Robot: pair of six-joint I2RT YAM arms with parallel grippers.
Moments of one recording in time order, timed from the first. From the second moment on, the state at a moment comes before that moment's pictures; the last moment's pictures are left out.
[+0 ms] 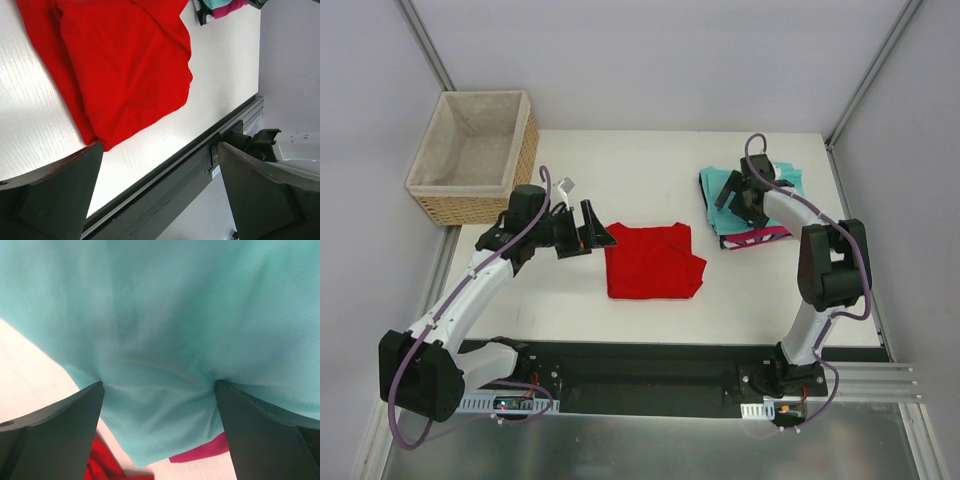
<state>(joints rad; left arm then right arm) -0.29 1.12 0.85 -0.44 0.59 -0.62 0.18 1.84 1.28 -0.45 0.14 0.62</state>
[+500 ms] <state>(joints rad) -0.29 1.03 0.83 -0.45 0.59 -0.61 0.41 1.80 1.23 -0.46 0.23 0.75</state>
